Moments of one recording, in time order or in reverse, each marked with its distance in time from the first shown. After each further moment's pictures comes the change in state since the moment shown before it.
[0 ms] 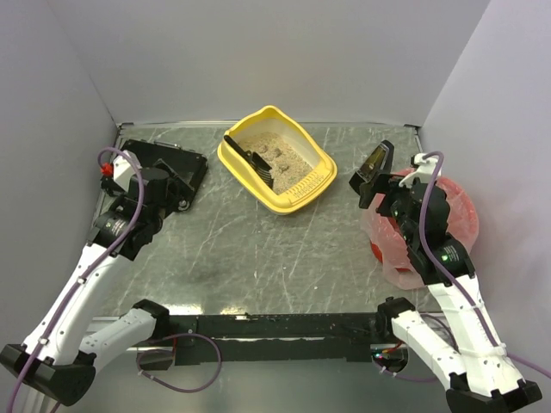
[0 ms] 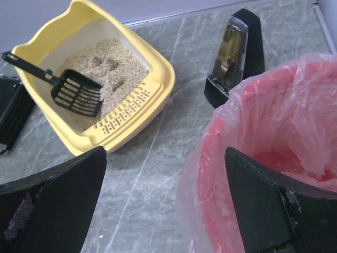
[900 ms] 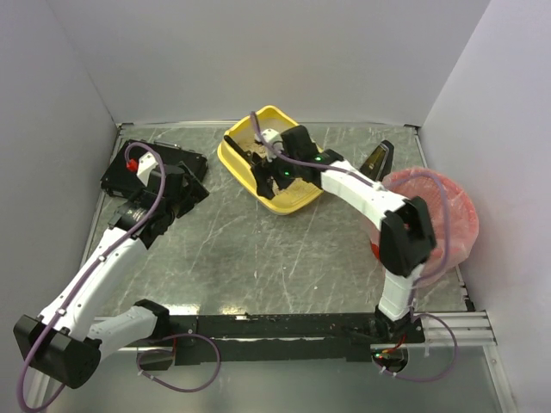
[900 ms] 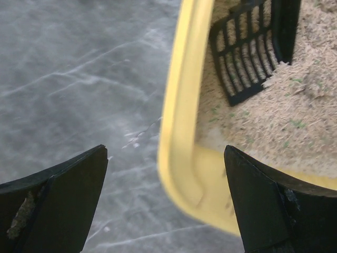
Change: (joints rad) left arm 0.000 0.112 -0.070 0.106 0.136 0.038; right arm 0.310 1.060 0.542 0.084 -0.557 -0.423
